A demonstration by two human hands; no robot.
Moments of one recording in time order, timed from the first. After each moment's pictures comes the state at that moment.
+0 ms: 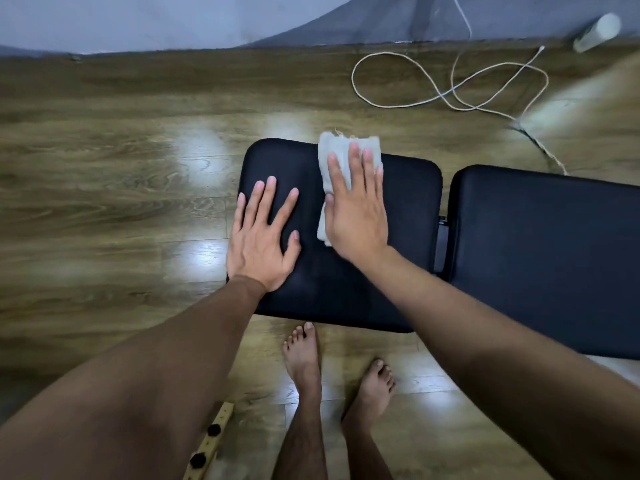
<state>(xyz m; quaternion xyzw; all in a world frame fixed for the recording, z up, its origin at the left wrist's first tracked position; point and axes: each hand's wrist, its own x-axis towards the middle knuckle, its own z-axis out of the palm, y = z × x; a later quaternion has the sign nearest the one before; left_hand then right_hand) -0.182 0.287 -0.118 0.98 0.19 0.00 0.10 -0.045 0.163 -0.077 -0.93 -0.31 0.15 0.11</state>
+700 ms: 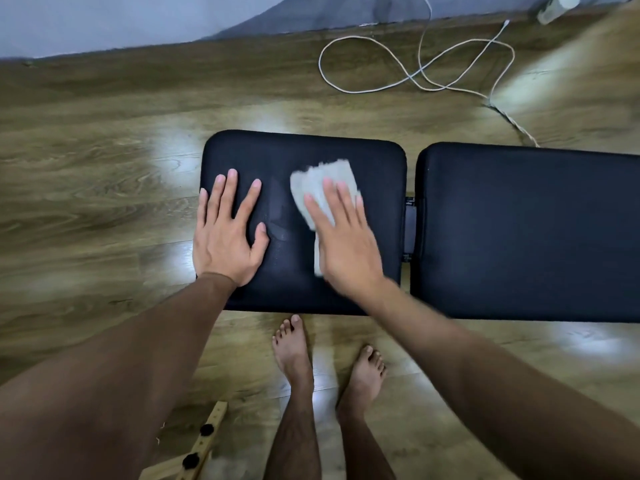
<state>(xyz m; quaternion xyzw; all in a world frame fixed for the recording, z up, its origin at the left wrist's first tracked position) -0.182 0.287 -0.119 0.97 0.20 0.02 0.11 -0.079 0.095 -0.072 -0.90 -0.38 0.17 0.12</state>
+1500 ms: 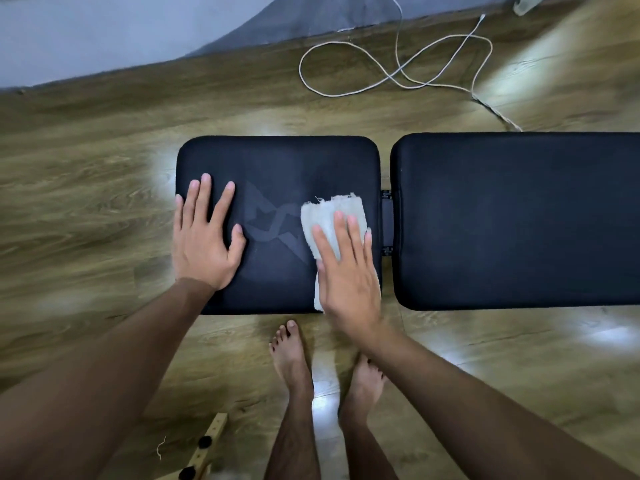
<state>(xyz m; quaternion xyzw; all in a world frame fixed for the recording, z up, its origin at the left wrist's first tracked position) -0.181 0.283 -0.114 0.97 0.20 0.04 0.11 -0.121 0.041 -0.075 -0.93 -0.29 0.17 0.17</state>
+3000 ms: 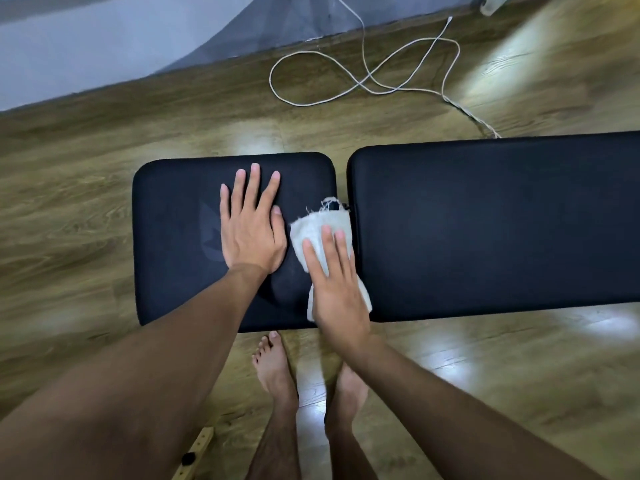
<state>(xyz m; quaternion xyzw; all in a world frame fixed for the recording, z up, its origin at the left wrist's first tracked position) -0.075 0.173 -0.107 0.97 0.21 0.02 0.13 -0.101 0.000 -0.082 -0.93 -0.26 0.16 0.21</state>
